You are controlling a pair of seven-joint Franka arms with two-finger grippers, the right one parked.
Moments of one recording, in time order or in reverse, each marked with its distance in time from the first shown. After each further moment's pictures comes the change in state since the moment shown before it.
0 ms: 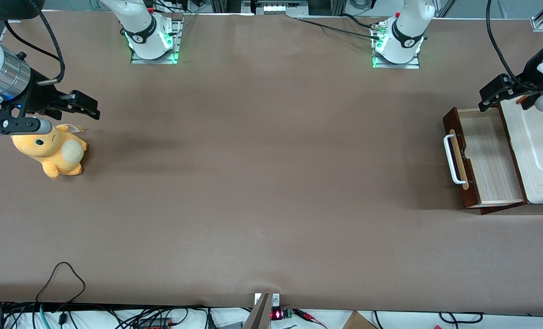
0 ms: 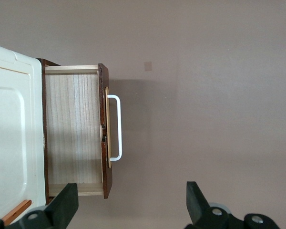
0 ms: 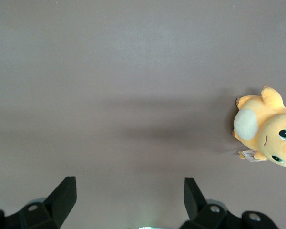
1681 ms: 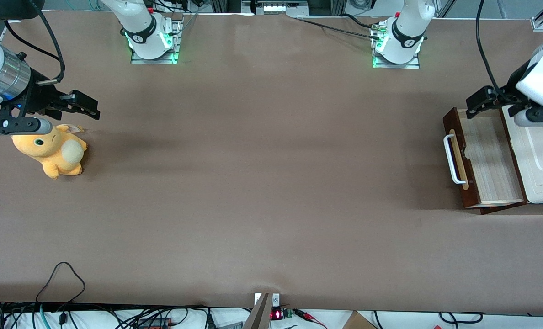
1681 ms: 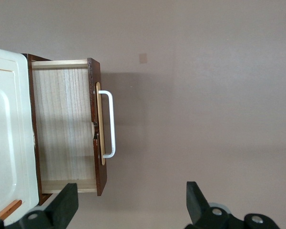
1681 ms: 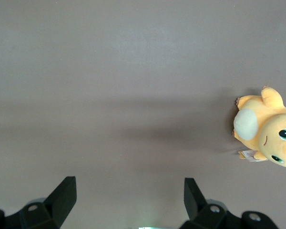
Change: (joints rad) arm -0.021 0.068 -0.024 0.073 0.009 -0.059 -0.032
